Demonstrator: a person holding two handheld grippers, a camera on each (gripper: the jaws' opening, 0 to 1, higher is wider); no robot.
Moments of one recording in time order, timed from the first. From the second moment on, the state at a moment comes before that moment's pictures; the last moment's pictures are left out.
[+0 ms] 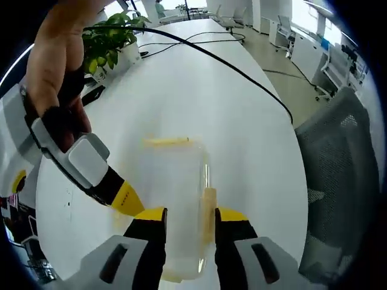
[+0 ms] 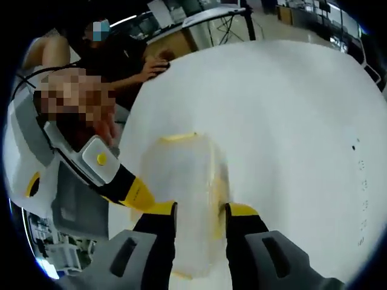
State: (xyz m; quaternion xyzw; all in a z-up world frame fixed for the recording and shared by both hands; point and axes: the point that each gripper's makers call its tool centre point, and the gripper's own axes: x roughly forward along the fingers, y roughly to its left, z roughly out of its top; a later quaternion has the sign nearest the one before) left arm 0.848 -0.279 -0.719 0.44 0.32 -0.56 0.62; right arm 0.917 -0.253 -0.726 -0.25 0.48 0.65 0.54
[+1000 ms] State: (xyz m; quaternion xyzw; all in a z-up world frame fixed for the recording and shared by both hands) left arm 0.851 -0.279 -0.724 0.46 0.35 -0.55 0.61; right arm 0.912 -0.254 -0.730 -0.23 0.51 0.64 0.53
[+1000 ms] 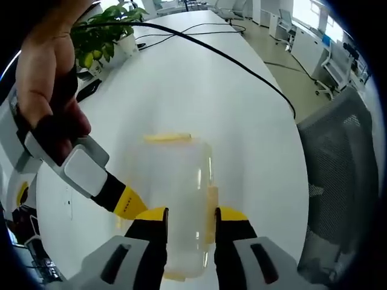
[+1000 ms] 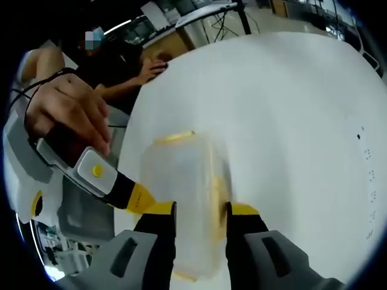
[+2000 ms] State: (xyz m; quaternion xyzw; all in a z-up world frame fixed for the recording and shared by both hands) left arm 0.850 -0.274 -0.720 0.48 0.35 -0.53 0.61; right arm 0.905 -0.242 -0.725 -0.24 0.50 0.62 0.55
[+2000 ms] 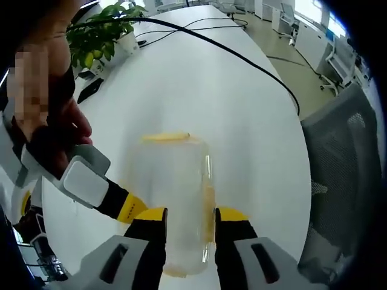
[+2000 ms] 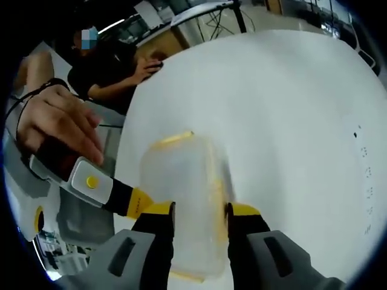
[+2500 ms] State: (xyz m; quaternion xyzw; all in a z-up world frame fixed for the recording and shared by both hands) left arm 0.846 -0.252 -0.693 0.44 0.36 -0.50 0.65; right arm 0.901 -0.253 -0.694 -0.25 0.50 0.59 0.58
